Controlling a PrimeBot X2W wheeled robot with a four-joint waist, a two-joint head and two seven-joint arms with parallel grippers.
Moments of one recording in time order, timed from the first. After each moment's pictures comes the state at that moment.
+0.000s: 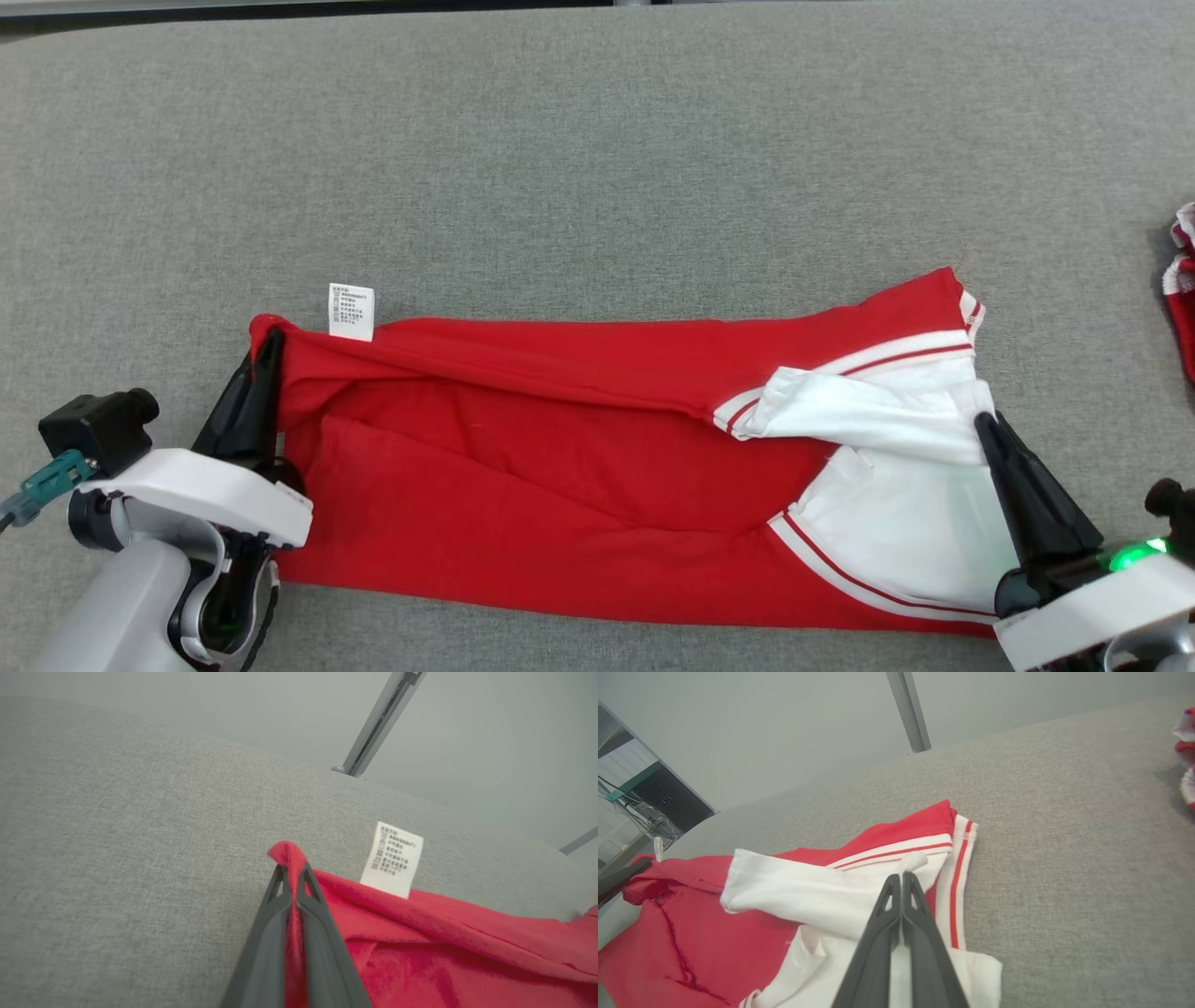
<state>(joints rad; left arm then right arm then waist) -0.36 0.43 -0.46 0.35 -0.95 0.00 -0.26 0.00 -0.37 0.22 -0.05 0.64 0.13 -0.04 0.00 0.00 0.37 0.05</state>
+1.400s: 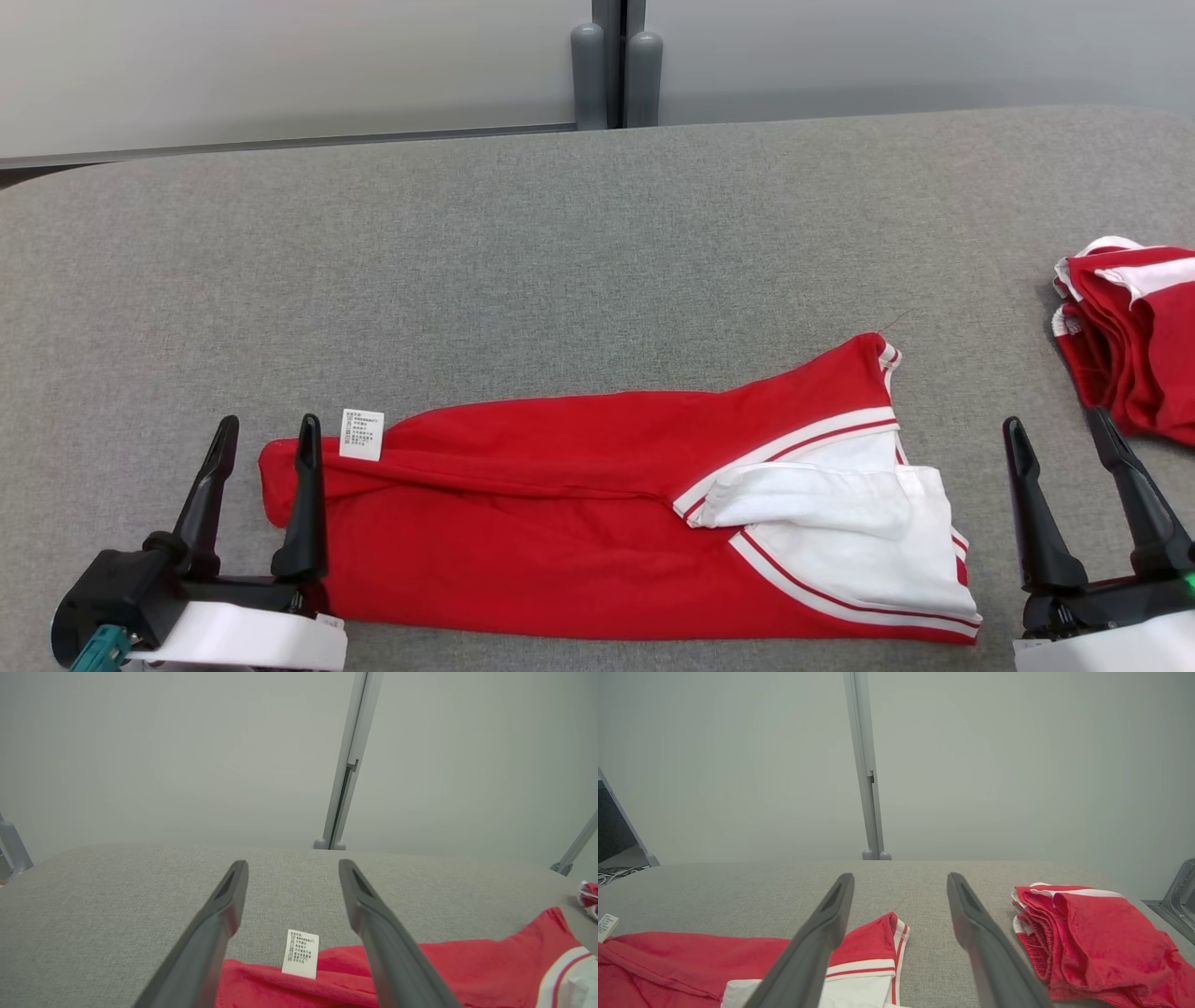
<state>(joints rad) 0.03 0.29 -0.21 -0.06 -0.48 0.12 -0.26 0.14 -0.18 0.02 -0.23 0.25 0.13 -0.07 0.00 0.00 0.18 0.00</state>
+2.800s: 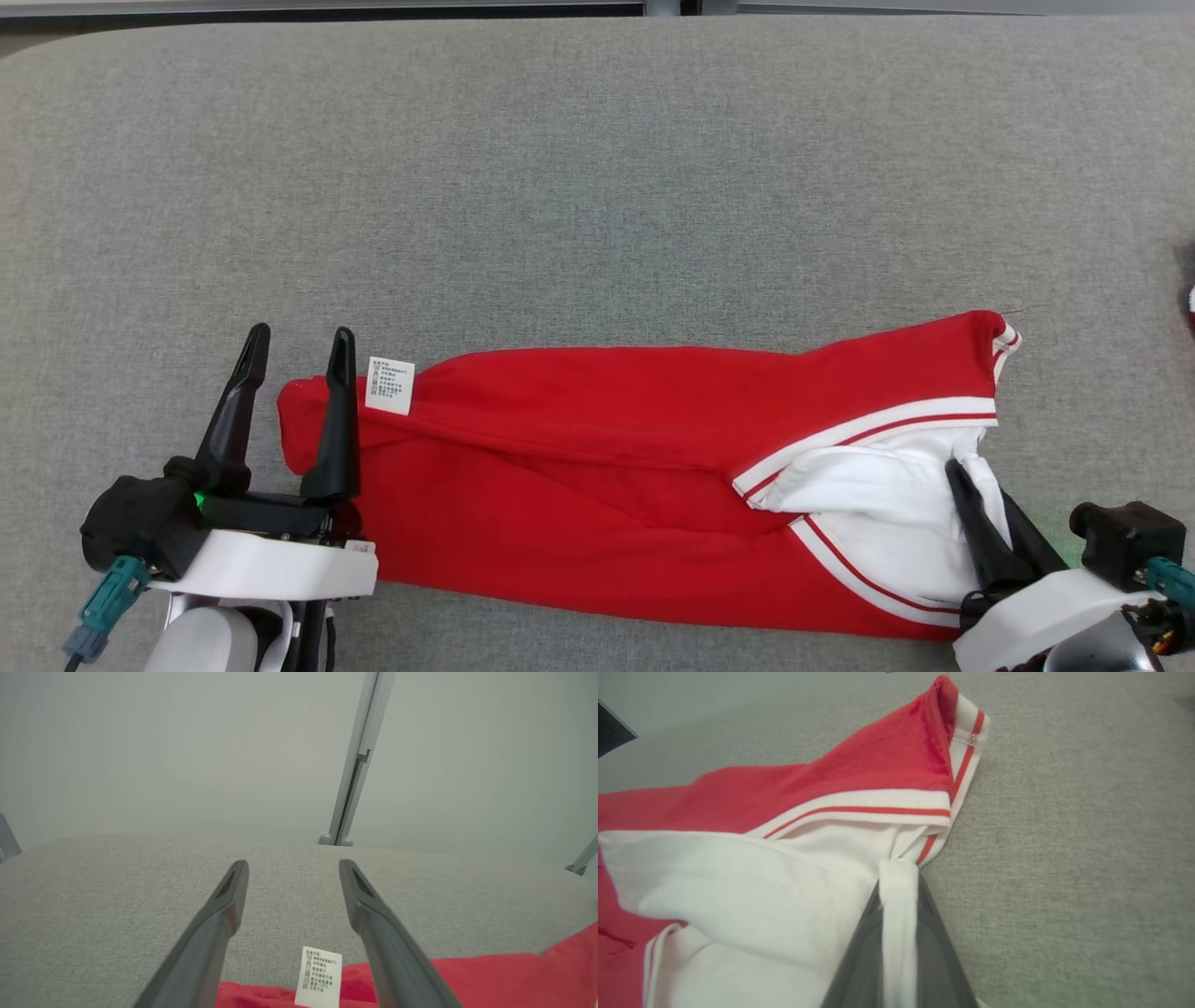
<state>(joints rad) -0.11 0.18 -0.16 -0.03 -0.40 0.01 -0.26 0.01 -0.18 0.10 0.13 0.31 0.13 0.03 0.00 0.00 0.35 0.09</state>
